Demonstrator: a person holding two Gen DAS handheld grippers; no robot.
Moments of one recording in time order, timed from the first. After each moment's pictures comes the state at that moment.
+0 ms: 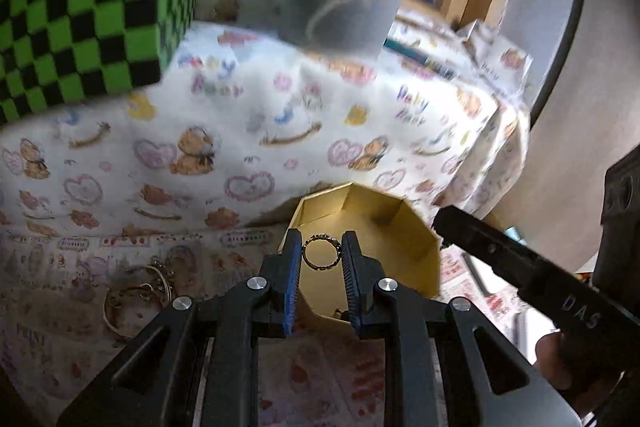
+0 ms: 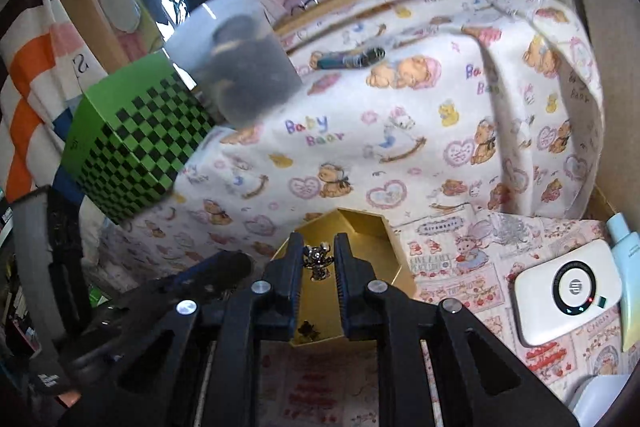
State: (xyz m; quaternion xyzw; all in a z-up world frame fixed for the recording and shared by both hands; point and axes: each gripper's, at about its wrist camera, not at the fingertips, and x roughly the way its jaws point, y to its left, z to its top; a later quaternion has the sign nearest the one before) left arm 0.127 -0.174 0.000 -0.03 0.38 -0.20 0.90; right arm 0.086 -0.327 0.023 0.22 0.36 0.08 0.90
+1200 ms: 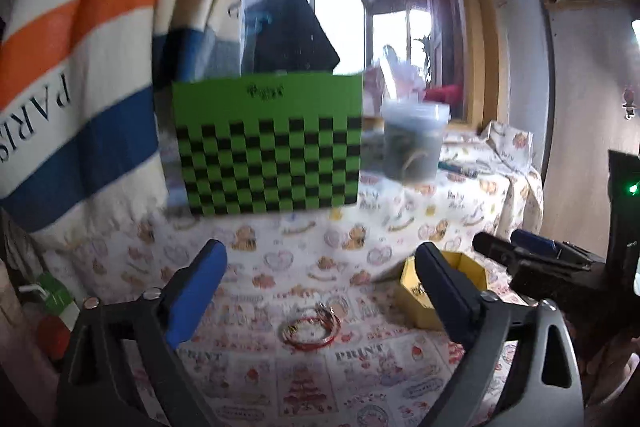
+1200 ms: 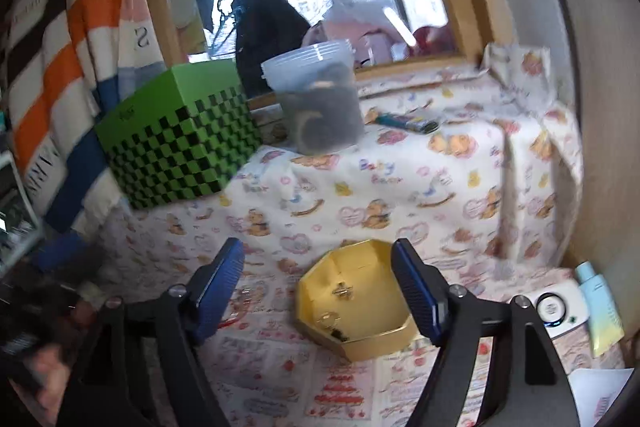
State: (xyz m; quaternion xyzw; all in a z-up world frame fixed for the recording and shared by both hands) left arm 0.006 -0.066 0.069 0.02 0.15 -0.08 0.98; right arm 0.039 -0.257 0.063 0.09 0.27 0.04 0.96
